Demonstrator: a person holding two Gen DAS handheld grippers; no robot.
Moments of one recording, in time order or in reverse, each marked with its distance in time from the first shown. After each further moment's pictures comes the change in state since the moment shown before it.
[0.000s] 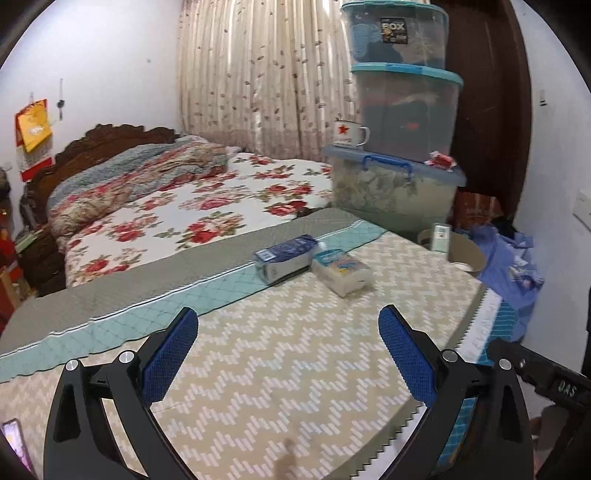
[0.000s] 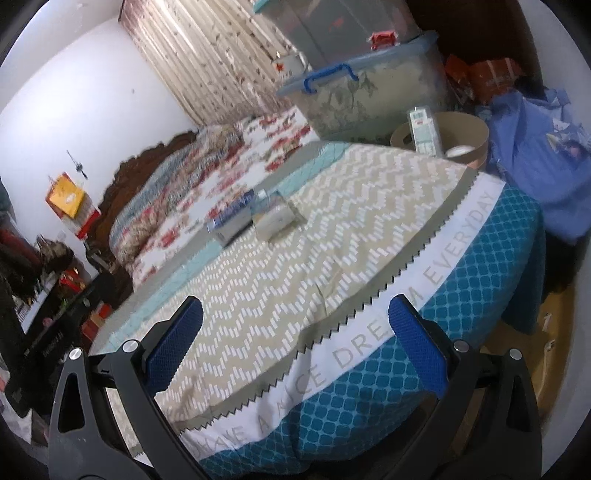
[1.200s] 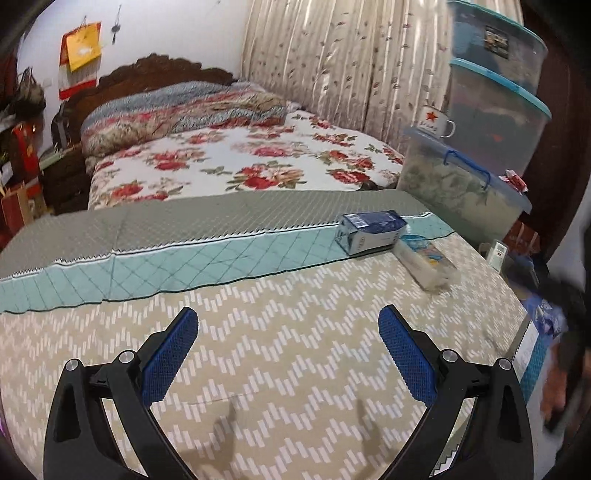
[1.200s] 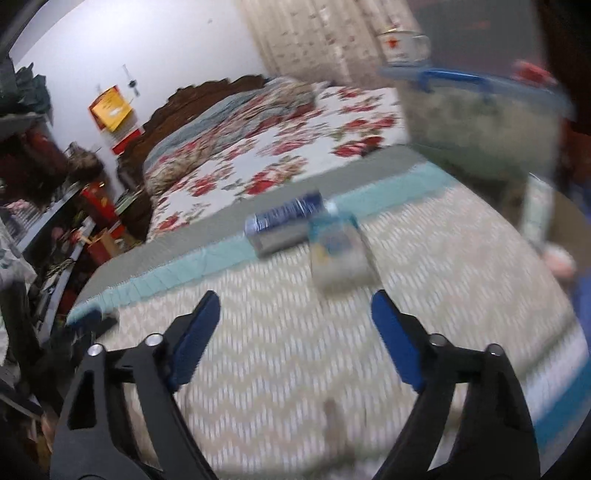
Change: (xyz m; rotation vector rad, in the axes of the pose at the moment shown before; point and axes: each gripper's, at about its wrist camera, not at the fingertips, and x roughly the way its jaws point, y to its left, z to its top) left arm 0.062 0.106 -0.024 -0.266 0.152 0.059; right arm 0.129 0.073 0.108 -0.355 0.149 0.150
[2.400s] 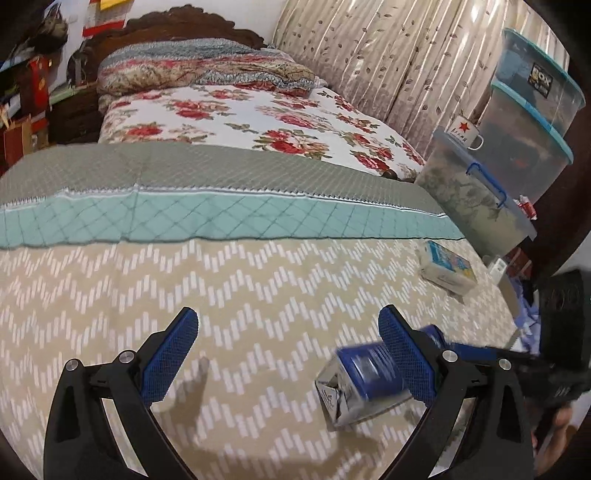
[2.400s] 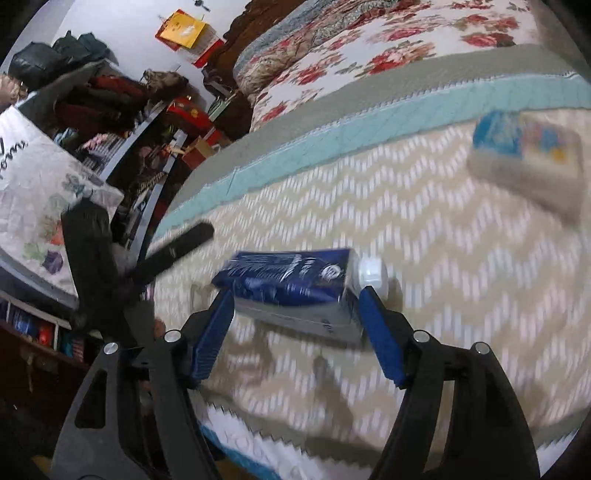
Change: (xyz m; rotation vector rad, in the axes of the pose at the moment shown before) left arm 0.002 0.065 -0.026 -0.190 0.118 -0.070; right arm 0.067 0.081 -0.070 -0.049 0.420 0.427
